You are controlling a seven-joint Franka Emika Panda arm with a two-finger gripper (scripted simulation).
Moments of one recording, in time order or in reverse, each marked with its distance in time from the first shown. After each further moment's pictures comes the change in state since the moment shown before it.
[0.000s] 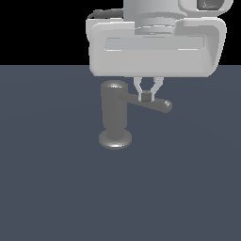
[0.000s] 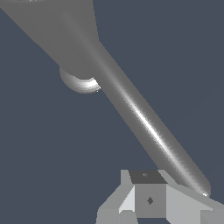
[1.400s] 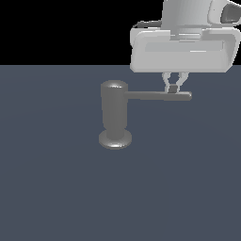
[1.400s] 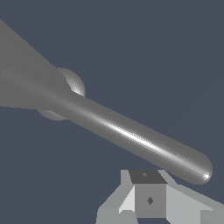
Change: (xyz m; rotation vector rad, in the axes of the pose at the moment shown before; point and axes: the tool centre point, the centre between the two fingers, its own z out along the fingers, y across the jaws) arm 0.069 0.067 0.002 -0.001 -0.006 0.018
